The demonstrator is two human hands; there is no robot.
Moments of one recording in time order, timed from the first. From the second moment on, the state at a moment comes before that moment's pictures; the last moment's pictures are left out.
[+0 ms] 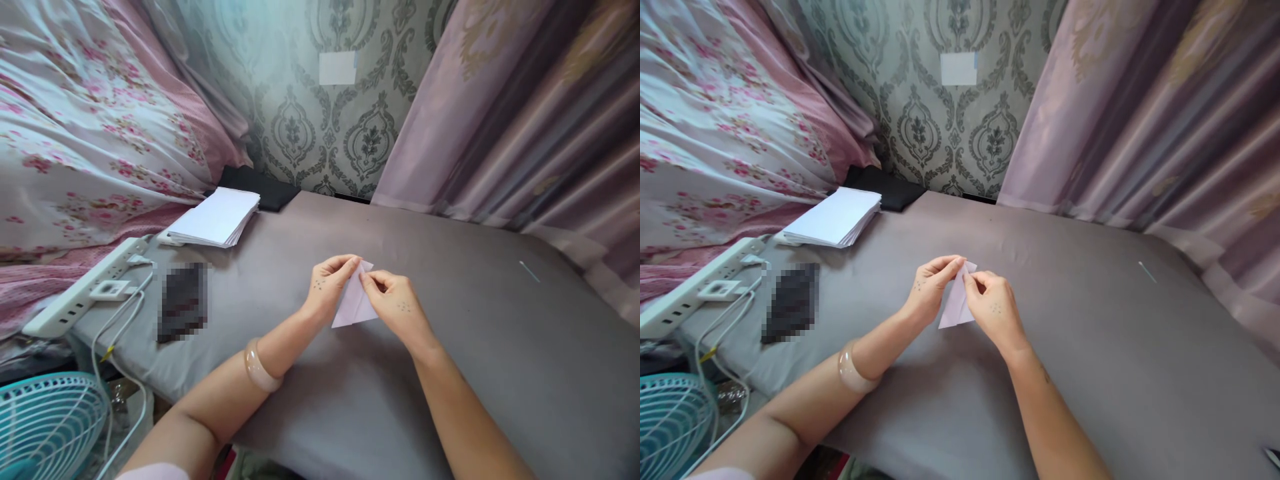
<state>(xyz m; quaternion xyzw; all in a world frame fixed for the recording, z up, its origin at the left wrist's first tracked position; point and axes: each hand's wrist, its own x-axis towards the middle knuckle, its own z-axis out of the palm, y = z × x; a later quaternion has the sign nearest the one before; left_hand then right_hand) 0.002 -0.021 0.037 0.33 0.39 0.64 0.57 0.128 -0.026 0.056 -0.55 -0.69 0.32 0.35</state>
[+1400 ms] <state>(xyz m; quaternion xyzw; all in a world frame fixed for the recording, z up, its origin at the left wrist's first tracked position) -0.009 -0.017 0.038 0.25 0.36 0.60 0.67 0.122 -0.022 0.050 -0.46 -0.62 0.44 0.46</state>
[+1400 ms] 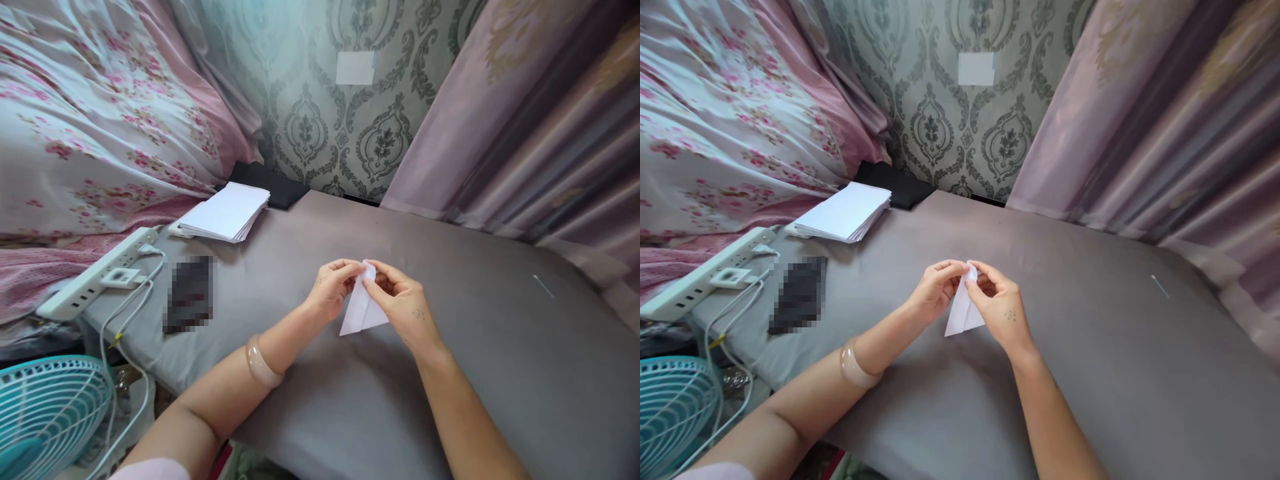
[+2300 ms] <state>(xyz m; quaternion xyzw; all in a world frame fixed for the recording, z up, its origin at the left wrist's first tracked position) -0.012 -0.014 0.038 0.25 0.32 0.57 0.72 0.127 -0.034 0.067 -0.49 -0.79 0.15 0.32</state>
